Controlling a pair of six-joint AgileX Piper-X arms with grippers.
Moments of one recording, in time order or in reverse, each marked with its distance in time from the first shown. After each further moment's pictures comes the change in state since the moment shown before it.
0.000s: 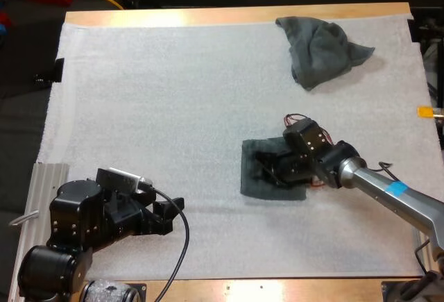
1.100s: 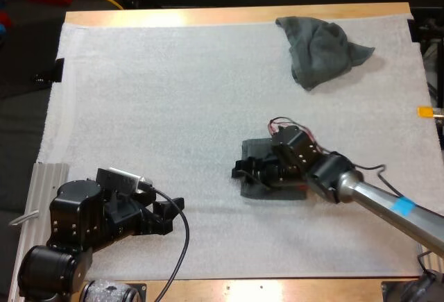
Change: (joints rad) left arm 0.000 0.000 0.000 0.000 0.000 0.000; right arm 0.116 -0.132 -0.002 0.011 0.202 -0.030
